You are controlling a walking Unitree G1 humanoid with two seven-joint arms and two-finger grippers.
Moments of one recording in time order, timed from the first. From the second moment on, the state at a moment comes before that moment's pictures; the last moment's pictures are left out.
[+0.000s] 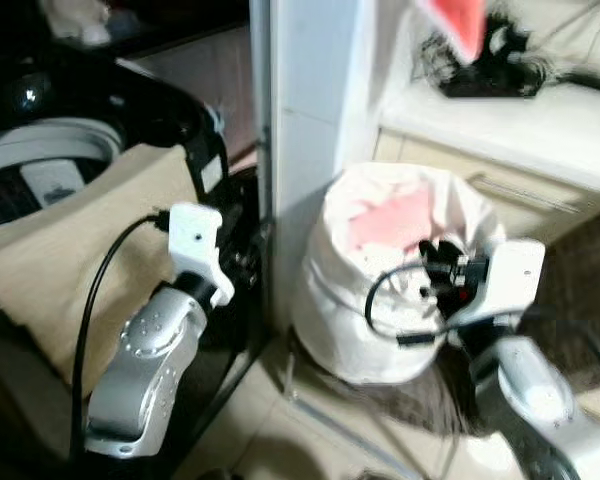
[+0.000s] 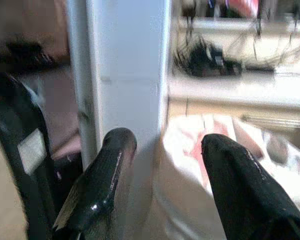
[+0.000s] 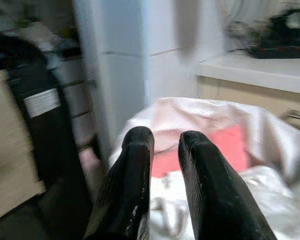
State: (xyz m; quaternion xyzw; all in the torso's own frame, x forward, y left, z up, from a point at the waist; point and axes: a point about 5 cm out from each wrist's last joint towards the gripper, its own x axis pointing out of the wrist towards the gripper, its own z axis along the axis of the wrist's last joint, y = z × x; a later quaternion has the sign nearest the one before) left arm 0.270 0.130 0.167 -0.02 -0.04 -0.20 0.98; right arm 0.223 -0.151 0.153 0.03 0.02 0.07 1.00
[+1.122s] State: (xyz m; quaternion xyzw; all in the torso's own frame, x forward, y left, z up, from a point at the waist) left arm 0.270 0.128 0.163 0.00 -0.04 -0.19 0.98; right arm 0.224 -0.150 0.146 0.02 0.03 0.09 1.00
